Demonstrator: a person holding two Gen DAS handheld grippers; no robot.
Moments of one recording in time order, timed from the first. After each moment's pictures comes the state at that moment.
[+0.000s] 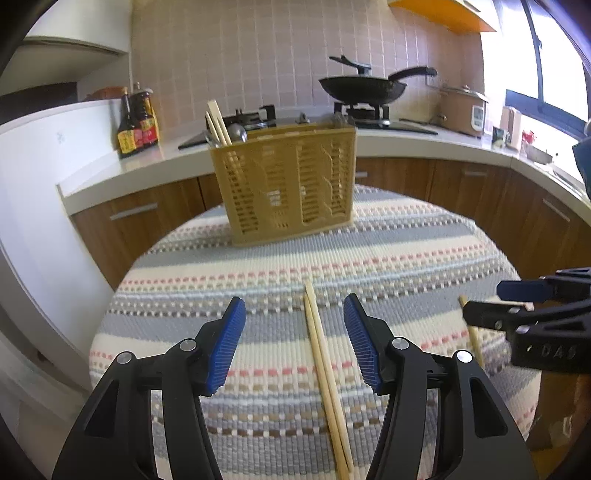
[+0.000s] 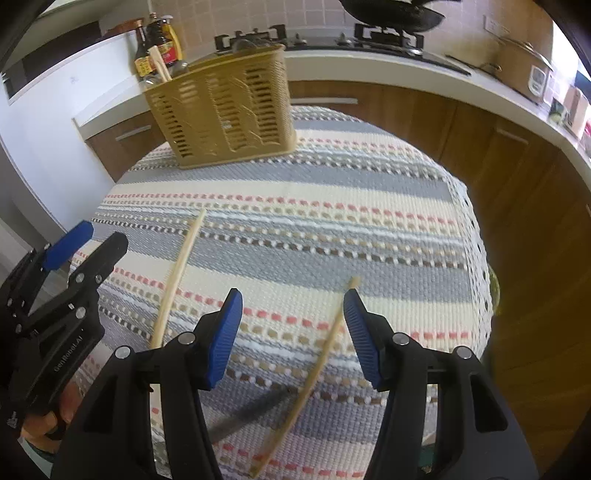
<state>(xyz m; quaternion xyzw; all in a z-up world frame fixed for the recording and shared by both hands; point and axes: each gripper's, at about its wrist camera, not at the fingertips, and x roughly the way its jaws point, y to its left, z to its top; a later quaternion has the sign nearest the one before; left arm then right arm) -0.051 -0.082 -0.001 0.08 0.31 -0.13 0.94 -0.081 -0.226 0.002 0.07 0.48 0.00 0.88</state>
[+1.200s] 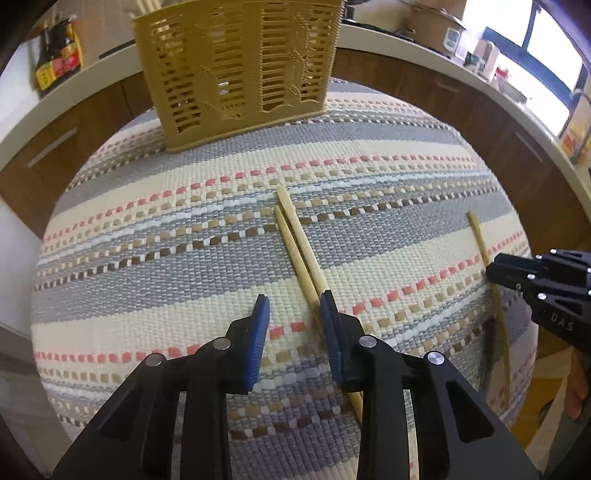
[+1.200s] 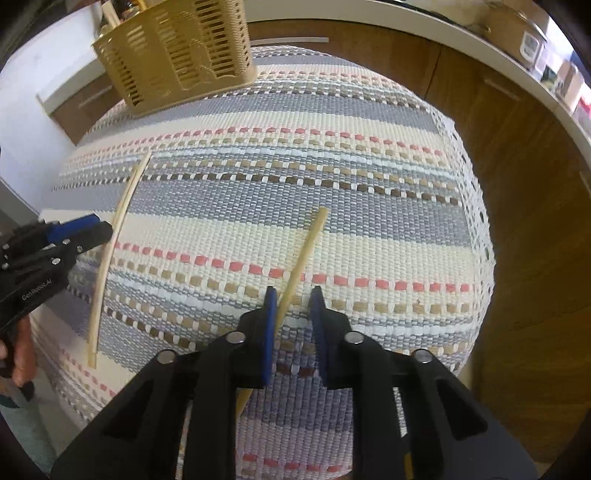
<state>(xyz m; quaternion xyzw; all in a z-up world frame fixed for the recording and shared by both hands) 0.028 -0.079 -0.052 0.10 0.50 -0.24 0.83 -0.072 -0.230 -0.042 0.06 0.55 -0.03 0.83</state>
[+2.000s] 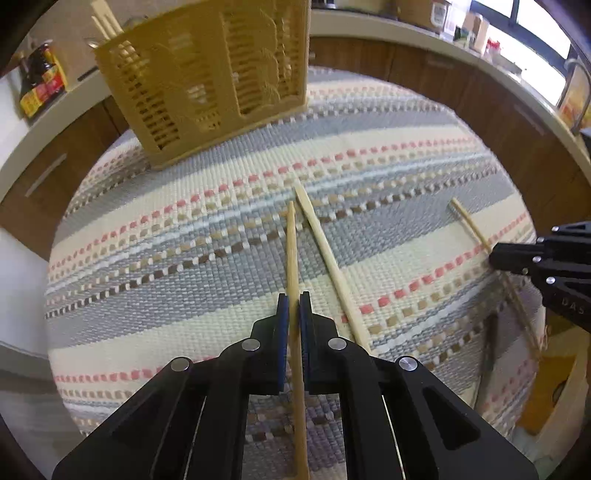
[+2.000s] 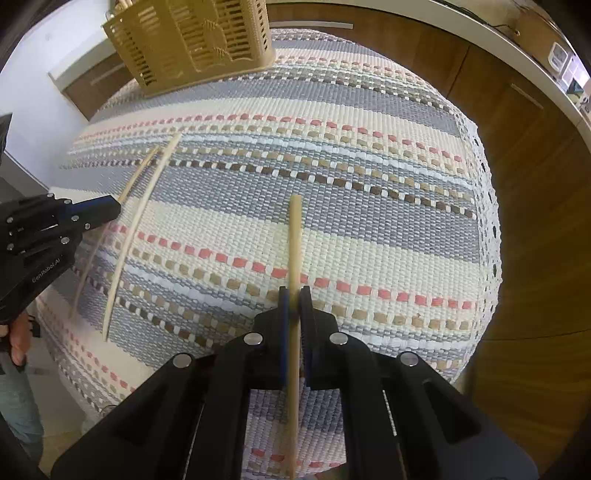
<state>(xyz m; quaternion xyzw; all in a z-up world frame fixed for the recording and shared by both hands) 0.031 -0.100 -0.046 0.14 0.50 -0.24 0.82 -0.060 -0.238 -0.038 0.05 0.58 0.01 0.81</state>
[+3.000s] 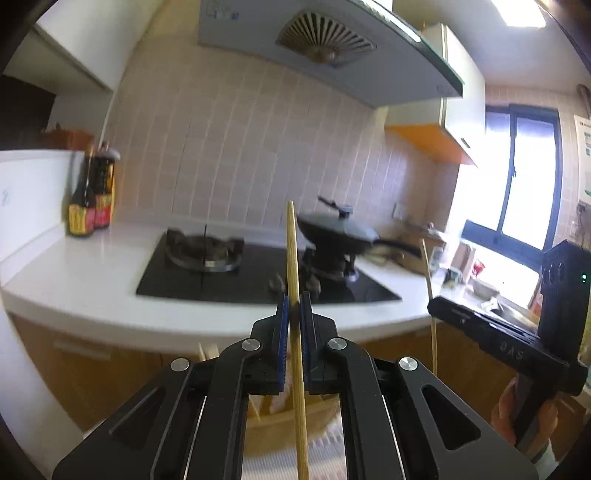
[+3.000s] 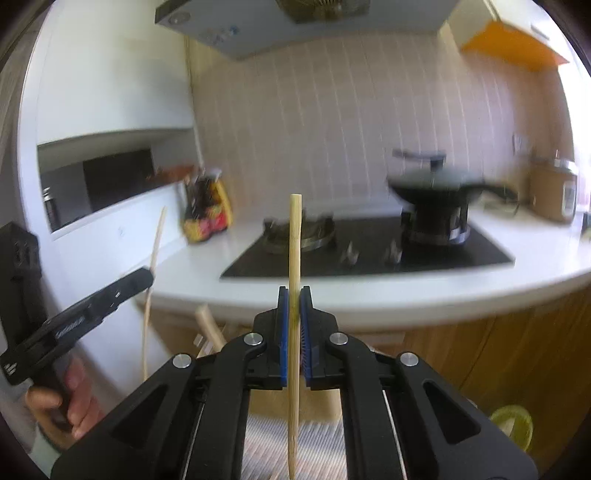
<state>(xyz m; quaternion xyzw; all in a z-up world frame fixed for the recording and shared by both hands) 0.114 -0.037 0.178 -0.09 0.14 -0.25 0.95 0.072 -0.238 0.193 0.07 0.15 0.07 0.98</state>
